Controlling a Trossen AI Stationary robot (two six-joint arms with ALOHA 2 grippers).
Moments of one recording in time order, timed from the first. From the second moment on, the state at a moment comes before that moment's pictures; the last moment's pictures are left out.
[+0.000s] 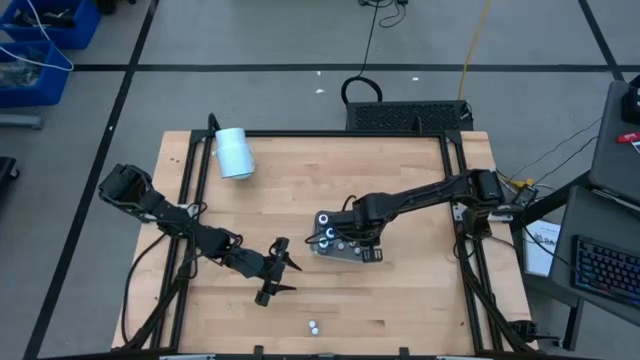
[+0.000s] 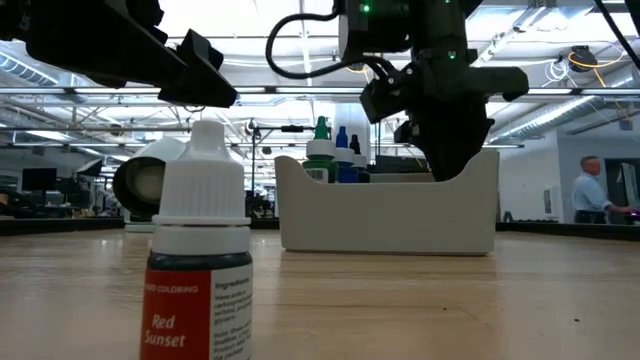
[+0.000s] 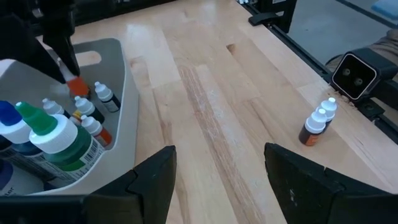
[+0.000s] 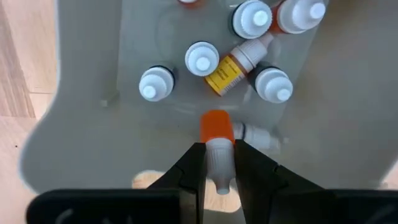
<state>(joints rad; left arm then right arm) -0.49 1.50 0.65 0.35 -0.19 0.00 0.10 1.88 1.38 -1.11 -0.03 0.04</state>
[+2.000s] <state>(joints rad) -0.49 1.50 0.65 0.37 -0.21 -0.05 0.49 0.68 0.48 -0.07 0.42 -0.05</state>
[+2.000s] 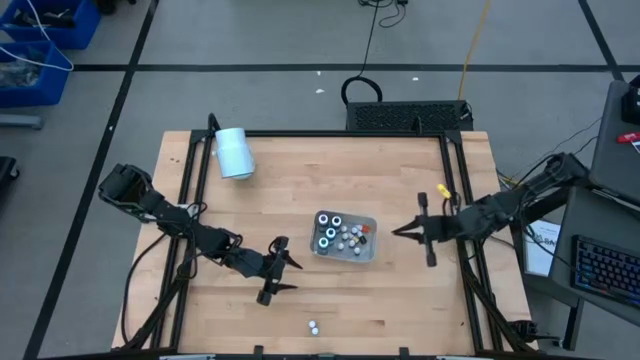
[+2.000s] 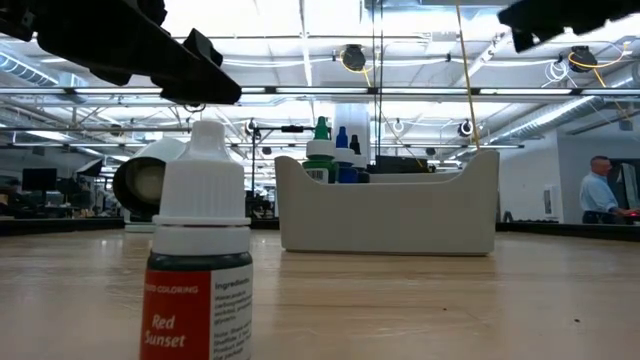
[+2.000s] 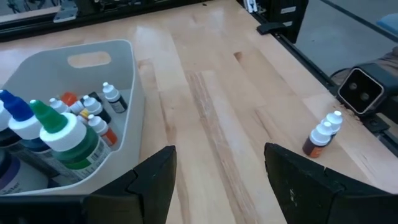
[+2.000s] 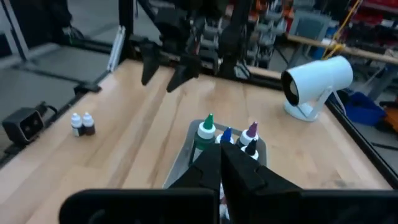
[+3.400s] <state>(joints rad) -0.66 2.01 1.67 -0.82 -0.14 -0.15 0.49 0.27 0.02 0.32 0.31 -0.14</state>
